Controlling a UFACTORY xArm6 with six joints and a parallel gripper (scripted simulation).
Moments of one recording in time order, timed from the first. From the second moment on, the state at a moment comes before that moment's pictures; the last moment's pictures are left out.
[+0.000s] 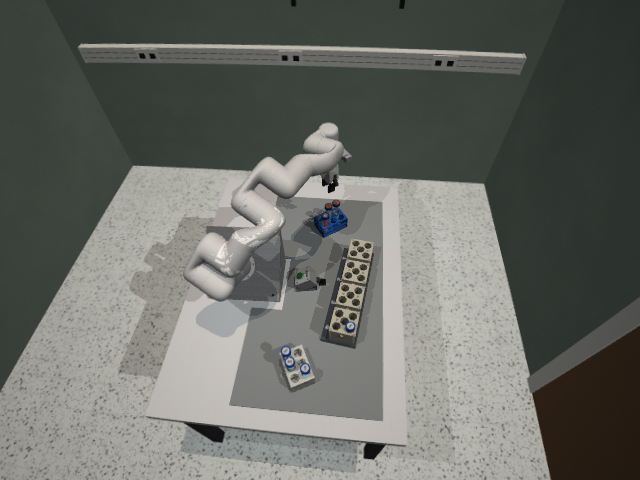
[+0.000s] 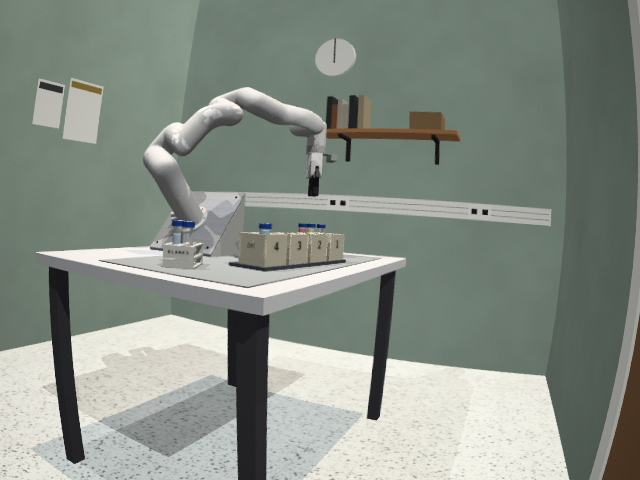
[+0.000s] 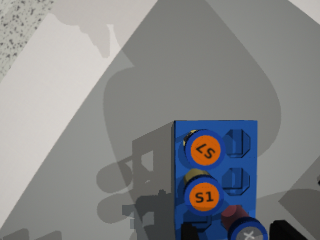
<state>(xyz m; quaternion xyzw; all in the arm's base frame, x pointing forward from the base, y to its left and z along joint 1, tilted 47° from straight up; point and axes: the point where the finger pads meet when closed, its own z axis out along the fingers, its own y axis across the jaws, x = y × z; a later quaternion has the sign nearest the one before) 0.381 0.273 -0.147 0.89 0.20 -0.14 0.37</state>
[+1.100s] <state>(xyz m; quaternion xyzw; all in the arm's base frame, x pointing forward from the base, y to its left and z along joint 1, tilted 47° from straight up) 0.416 0.283 -0.163 0.89 0.20 -0.14 0.37</state>
